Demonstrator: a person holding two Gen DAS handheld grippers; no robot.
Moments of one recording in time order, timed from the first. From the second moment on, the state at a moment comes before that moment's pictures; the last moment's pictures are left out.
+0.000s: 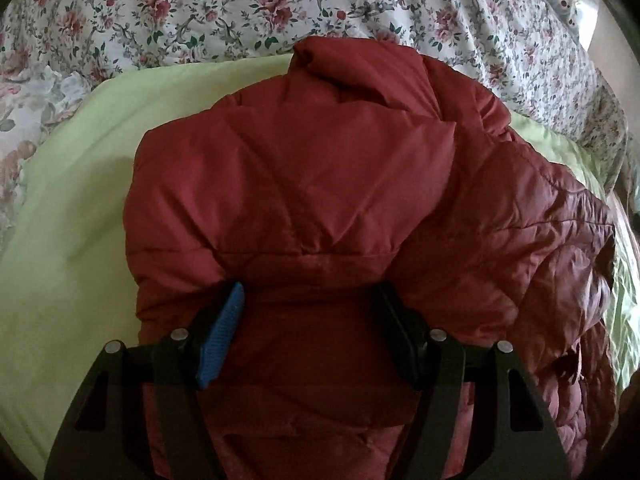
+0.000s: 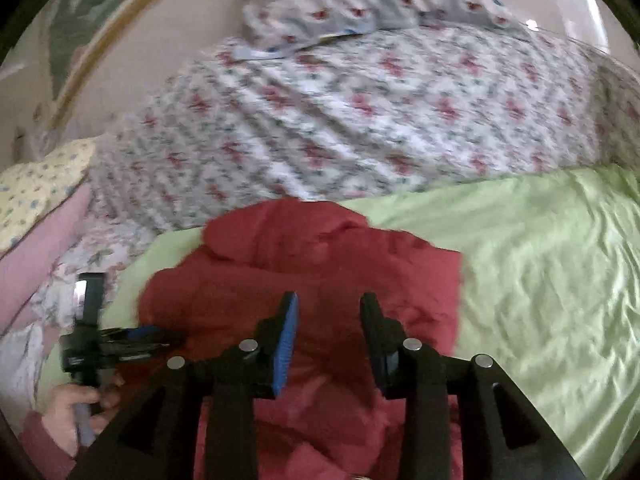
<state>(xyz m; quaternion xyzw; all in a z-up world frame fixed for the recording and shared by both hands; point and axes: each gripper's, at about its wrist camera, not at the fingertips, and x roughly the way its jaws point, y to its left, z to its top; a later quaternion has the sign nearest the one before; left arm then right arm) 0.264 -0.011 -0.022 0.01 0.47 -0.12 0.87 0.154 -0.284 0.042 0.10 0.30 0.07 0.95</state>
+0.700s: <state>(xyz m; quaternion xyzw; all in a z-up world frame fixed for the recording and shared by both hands) 0.248 -0.001 -0.030 0.02 0.46 -0.12 0.88 0.203 -0.287 -0.063 0.08 0.43 0.05 0.90</state>
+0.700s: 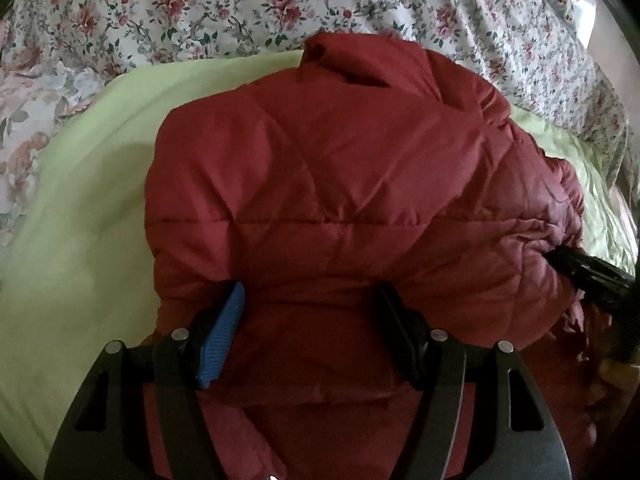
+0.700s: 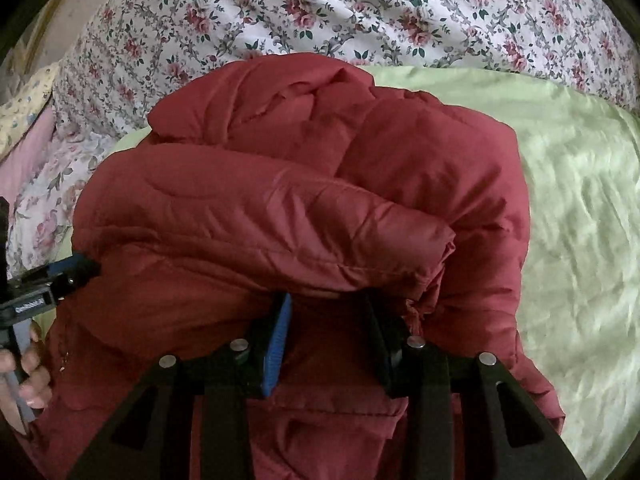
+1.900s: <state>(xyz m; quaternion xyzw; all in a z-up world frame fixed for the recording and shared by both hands) 0.090 0.104 -0.012 -0.11 0.49 -0.08 0.86 0.021 -0.329 -0.012 0.16 0.42 0.03 0.89</state>
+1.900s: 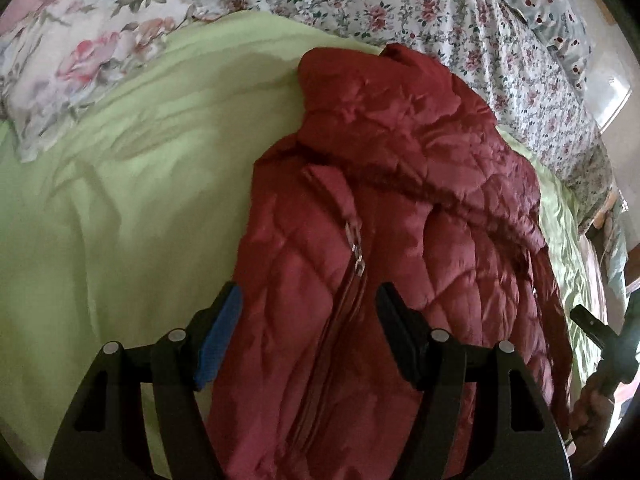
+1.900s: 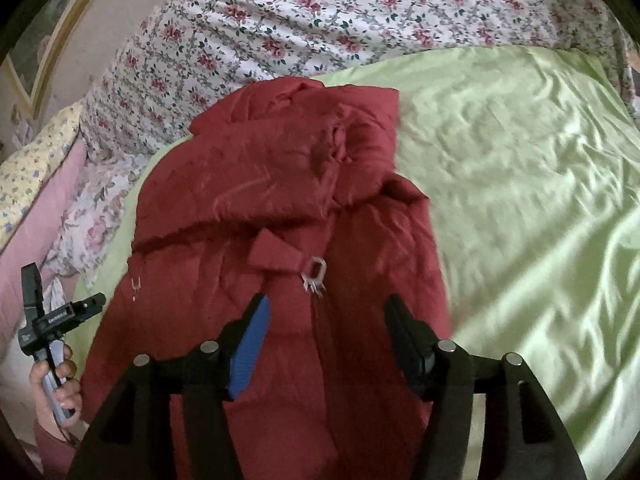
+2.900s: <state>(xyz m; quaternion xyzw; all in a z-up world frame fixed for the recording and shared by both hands) -0.008 0.132 -0.044 -0.09 0.54 -0.12 0.83 -0.070 -0.316 -0.051 0.15 0.50 0.05 0.85</state>
